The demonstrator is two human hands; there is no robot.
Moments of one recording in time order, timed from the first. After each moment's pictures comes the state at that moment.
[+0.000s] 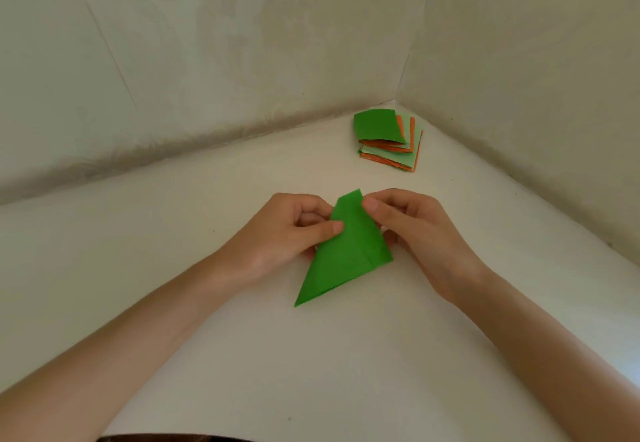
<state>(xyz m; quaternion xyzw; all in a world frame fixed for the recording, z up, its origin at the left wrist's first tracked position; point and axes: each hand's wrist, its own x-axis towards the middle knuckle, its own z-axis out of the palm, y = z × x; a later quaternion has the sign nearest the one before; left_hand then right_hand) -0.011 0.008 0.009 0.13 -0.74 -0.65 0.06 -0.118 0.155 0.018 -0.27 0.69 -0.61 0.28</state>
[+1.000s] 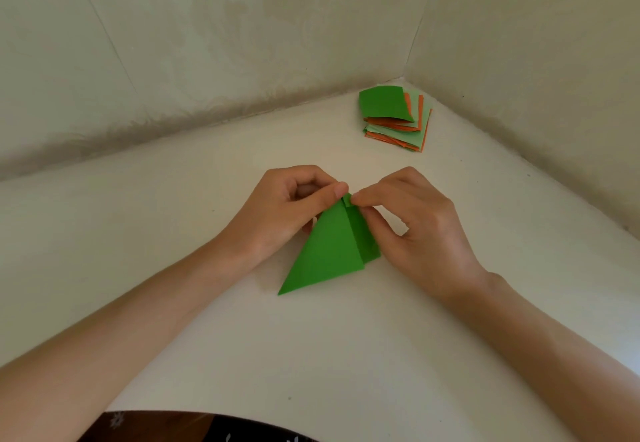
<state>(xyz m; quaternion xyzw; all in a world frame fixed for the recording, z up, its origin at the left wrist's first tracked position) -0.008 0.014 0.012 0.11 -0.73 -0.66 0.15 -0.115 0.159 0.000 -0.59 0.70 -0.37 -0.16</state>
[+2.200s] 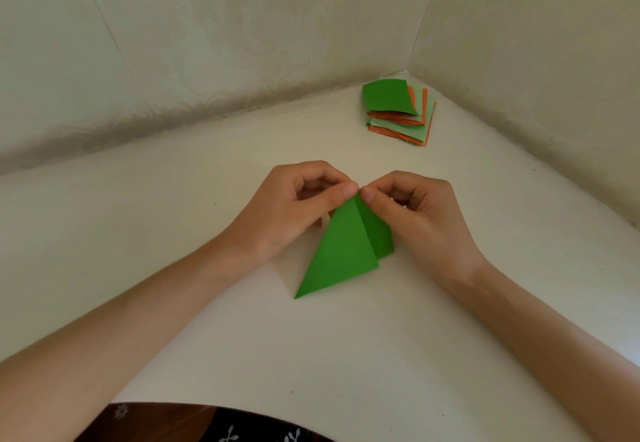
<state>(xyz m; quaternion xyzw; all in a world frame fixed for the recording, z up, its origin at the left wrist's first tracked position) -0.010 0.014 0.007 0.07 -0.75 -0.64 0.17 -0.107 0.155 0.006 -0.38 0.72 -0.57 0.15</state>
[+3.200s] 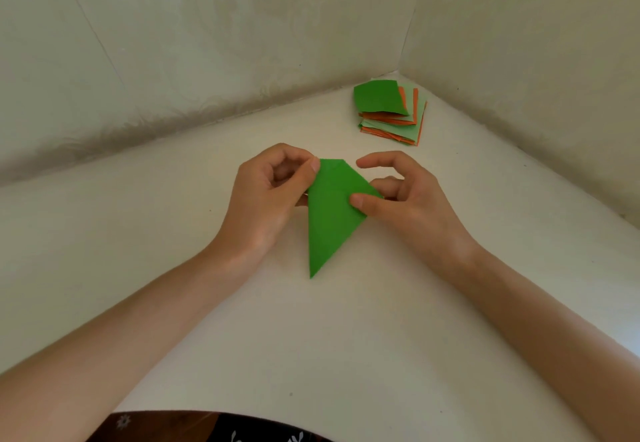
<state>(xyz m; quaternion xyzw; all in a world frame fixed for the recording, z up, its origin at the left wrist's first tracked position) -0.014 0.015 0.010 0.17 -0.68 -0.65 0.29 -0.114 0.152 0.012 -0.32 0.70 -0.59 0.24</state>
